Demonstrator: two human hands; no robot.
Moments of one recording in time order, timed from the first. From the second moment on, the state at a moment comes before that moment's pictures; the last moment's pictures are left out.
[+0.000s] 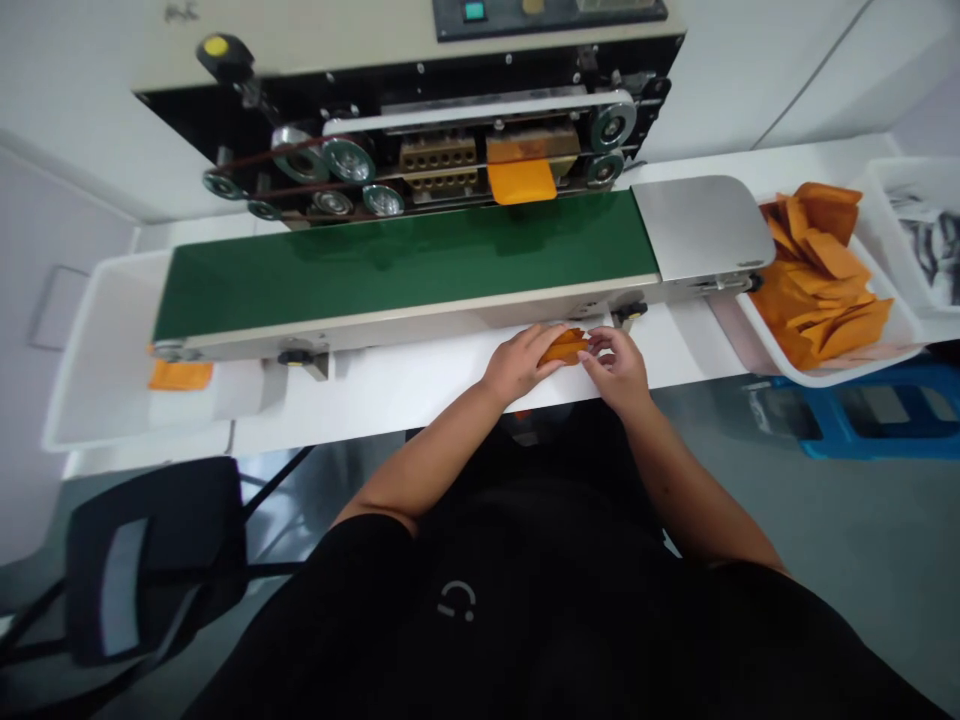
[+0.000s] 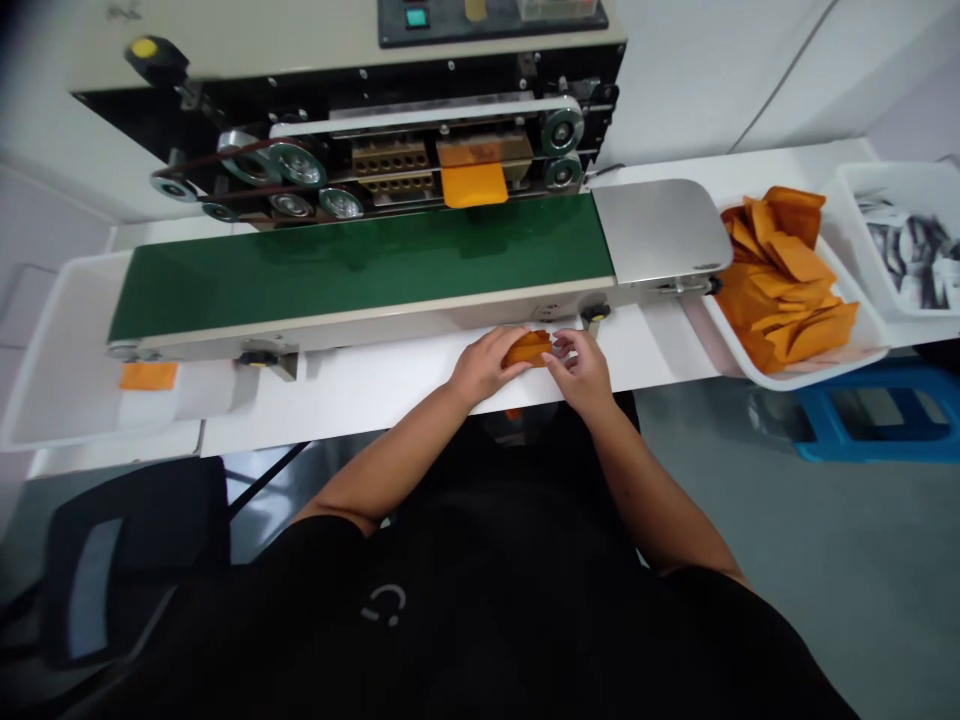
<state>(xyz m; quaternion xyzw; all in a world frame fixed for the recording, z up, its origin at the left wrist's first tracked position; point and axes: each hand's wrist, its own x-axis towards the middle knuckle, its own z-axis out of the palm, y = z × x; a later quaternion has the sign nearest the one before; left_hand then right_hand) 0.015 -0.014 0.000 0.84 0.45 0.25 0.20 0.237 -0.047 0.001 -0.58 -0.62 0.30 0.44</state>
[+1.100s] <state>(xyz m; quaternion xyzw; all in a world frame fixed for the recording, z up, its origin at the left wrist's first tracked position) 0.016 -0.015 0.001 0.83 0.48 0.22 0.18 0.218 -0.059 0.005 -0.52 -0.40 0.40 0.64</state>
